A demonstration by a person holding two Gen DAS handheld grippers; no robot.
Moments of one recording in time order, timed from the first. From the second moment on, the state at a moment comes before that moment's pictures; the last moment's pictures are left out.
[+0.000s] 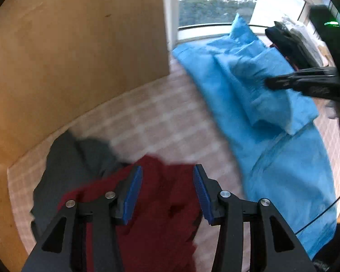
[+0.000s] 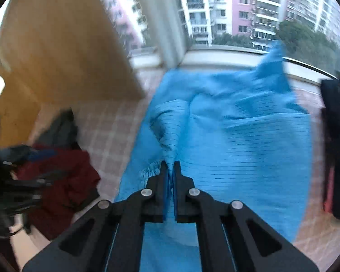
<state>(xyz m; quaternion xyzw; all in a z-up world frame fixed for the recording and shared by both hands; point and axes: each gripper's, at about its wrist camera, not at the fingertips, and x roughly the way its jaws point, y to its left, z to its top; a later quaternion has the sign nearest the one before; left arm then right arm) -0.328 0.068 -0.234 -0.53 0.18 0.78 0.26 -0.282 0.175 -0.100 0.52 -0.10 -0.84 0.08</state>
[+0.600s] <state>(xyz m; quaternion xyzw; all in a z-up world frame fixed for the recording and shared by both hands) -0.323 0.327 -0.293 -0.49 0.35 0.71 0.35 -0.216 0.336 -0.058 0.46 -0.23 -0.86 0.02</state>
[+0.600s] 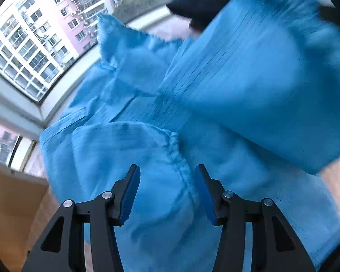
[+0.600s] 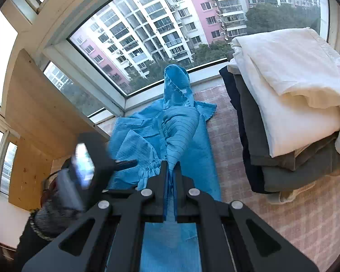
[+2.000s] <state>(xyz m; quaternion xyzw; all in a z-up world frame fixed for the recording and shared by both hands) -0.354 0.301 -0.291 -0.50 0.38 0.74 0.23 -0.237 0.314 -0.032 0.43 -0.23 -0.87 0.04</state>
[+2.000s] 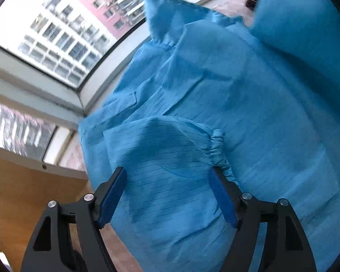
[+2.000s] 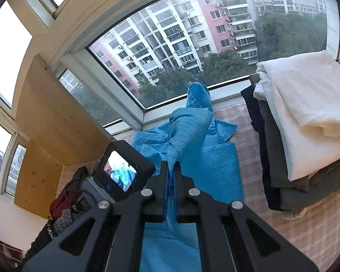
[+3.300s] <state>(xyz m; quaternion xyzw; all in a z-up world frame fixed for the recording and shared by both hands) -0.397 0.136 -0.201 -0.57 0.06 0.73 0.36 -0.274 0.262 -0.016 0.42 -0.19 -0.88 0.08</state>
